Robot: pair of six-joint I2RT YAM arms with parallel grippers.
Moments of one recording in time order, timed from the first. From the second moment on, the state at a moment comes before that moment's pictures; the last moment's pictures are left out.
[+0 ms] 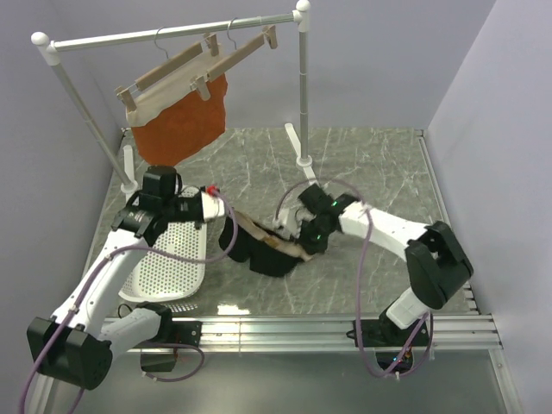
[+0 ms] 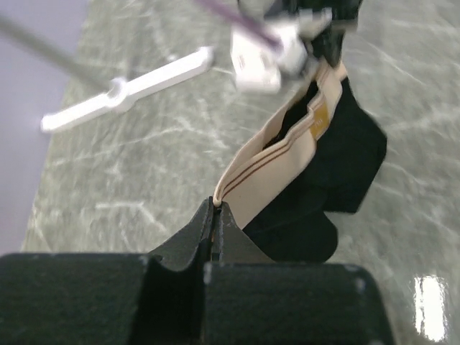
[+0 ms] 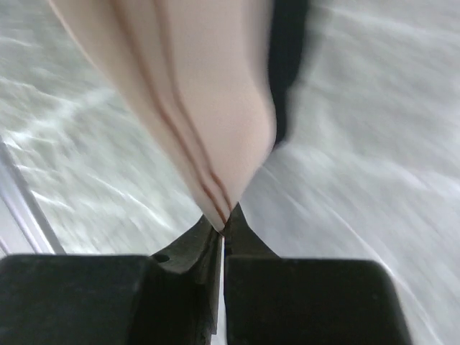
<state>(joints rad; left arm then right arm) -0.28 1.02 0.93 -0.53 0.90 0.97 0.69 1.59 0.99 -0.69 -0.35 -0.63</state>
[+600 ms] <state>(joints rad) -0.24 1.15 1.17 -0.25 0.78 0.21 0.55 1.26 1.35 -0.95 -0.06 -0.68</state>
